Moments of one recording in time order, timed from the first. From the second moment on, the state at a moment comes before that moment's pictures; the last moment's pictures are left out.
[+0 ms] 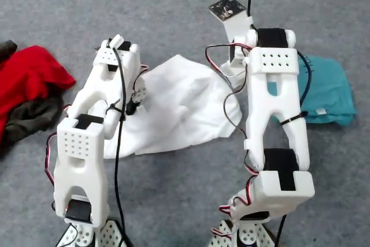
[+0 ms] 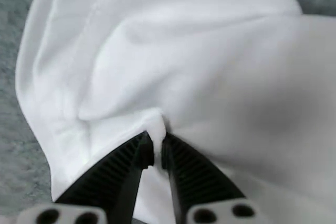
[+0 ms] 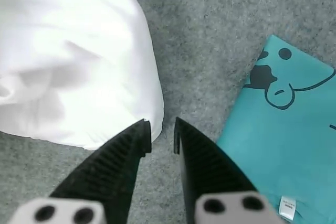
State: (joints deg) left arm 4.1 39.1 -22.5 93.1 38.7; right arm 0.2 6.5 -8.8 85.8 31.2
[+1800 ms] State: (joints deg) left arm -27.9 39.6 -65.4 100.8 29.8; right arm -7.6 5.7 18.1 66.6 56.8
